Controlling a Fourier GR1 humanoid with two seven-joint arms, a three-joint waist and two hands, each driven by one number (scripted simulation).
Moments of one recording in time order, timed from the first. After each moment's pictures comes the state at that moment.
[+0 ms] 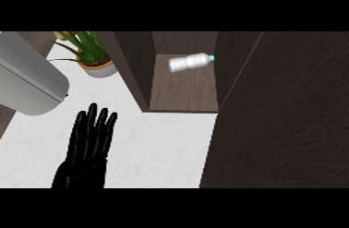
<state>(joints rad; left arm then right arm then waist) 0.14 0.22 -0.53 -2.04 0.34 0.39 -0.27 0.62 -0.21 0.40 -2.21 -0.09 0.34 -0.14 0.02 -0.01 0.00</state>
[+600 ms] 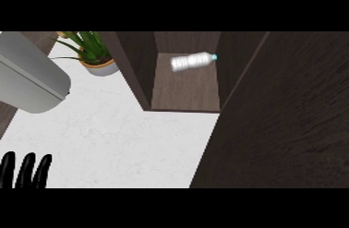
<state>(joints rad) 0.56 0.40 -0.40 -2.32 0.46 0.26 -0.41 0.59 -0.28 0.52 -2.31 0.07 0.36 -0.04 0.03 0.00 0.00</state>
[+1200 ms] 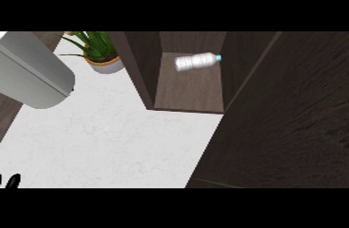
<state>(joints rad) 0.74 0.47 -0.23 -2.31 0.57 0.05 -0.52 0.50 -0.23 0.51 -2.34 0.09 0.37 0.14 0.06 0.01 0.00</state>
